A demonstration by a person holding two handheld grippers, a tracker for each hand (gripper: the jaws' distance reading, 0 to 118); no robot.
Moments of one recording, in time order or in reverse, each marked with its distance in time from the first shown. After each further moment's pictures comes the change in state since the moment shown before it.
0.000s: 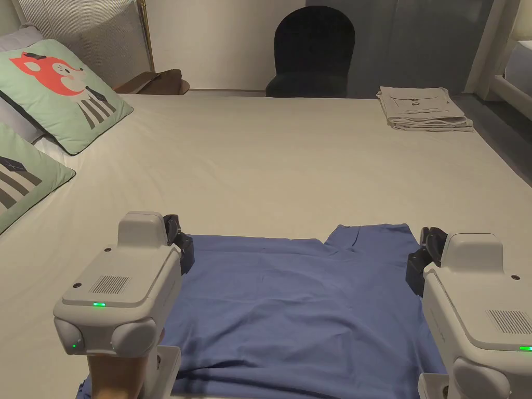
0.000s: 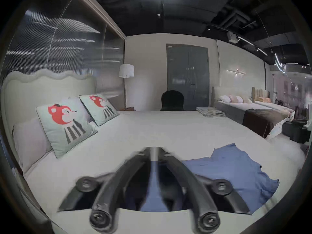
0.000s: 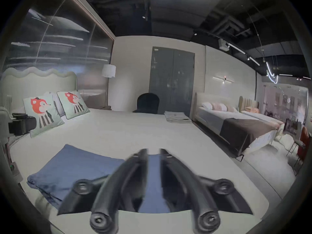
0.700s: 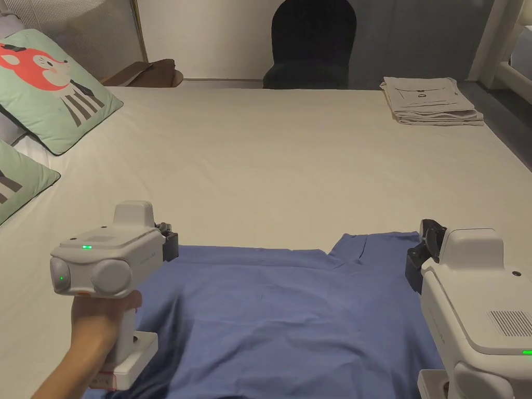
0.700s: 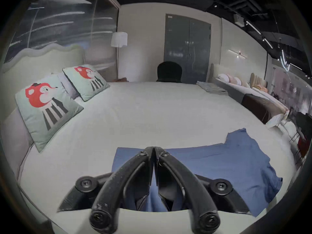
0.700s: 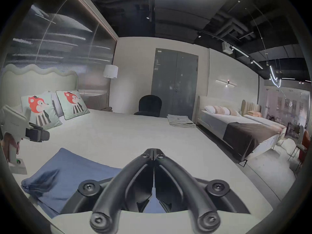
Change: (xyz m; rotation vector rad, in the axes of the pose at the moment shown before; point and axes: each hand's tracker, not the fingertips) left arm -0.050 0.006 -0.155 -0.338 -0.078 0.023; right arm -0.012 0.008 -0.073 0.002 0.015 0.019
